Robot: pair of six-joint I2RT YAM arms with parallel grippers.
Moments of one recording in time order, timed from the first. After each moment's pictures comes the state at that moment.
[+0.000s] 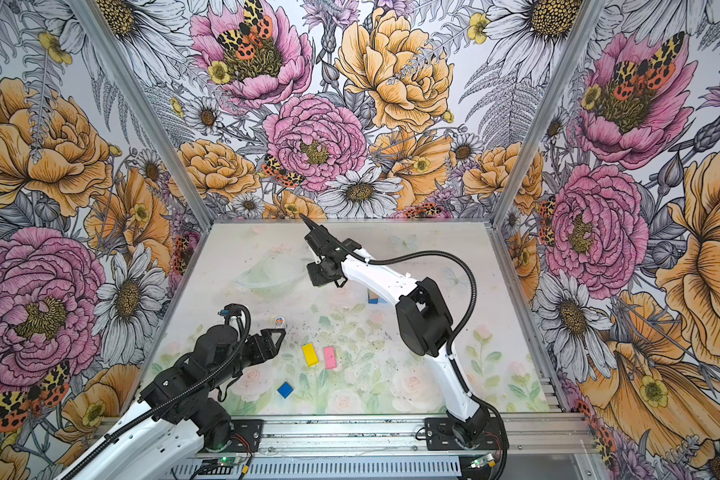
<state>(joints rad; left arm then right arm) -0.63 0.49 0.48 -0.60 -0.11 -0.79 0.72 2.19 2.00 -0.81 -0.05 0.28</state>
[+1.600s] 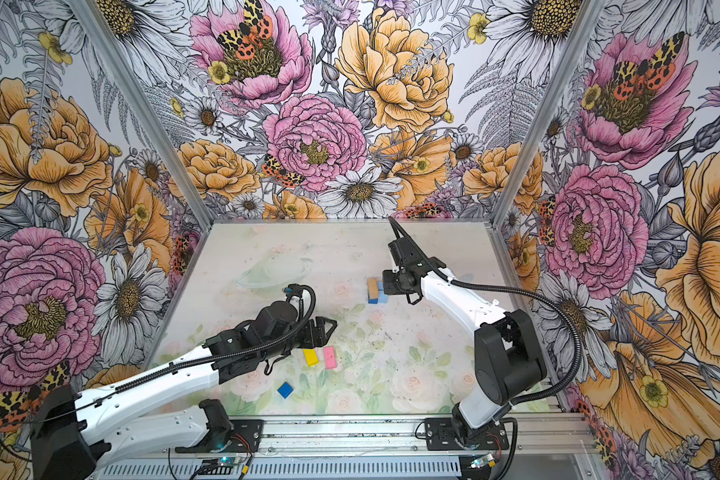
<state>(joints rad) -0.91 1.06 0.72 -0.29 -0.12 -0.79 0.40 1.61 1.22 -0.64 -0.05 0.30</state>
